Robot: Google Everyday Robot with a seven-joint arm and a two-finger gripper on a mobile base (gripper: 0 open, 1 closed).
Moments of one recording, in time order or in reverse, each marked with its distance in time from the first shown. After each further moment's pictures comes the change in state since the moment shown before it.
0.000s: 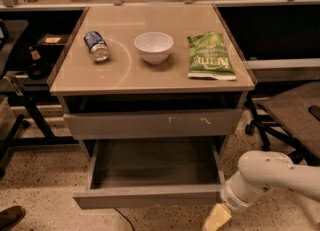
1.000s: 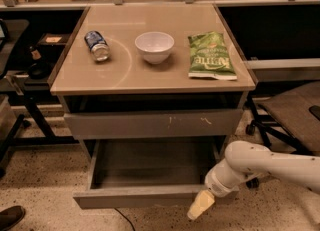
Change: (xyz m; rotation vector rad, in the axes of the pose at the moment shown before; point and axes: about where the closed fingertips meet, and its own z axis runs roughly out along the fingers) arm -0.053 -0.015 0.030 -0.077 -0.100 -0.087
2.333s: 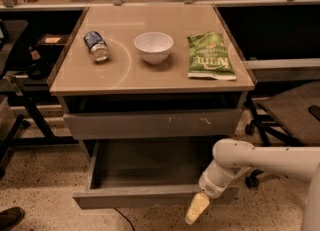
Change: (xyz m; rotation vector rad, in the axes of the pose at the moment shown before) arm 0.002 0.001 0.036 -0.093 0.125 -0.014
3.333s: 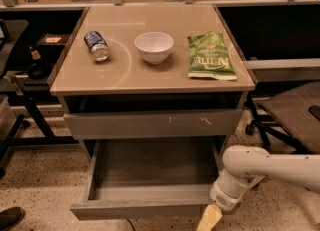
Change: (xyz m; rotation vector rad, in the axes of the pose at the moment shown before) arm 0.052 0.034 -0.024 0.004 0.082 0.083
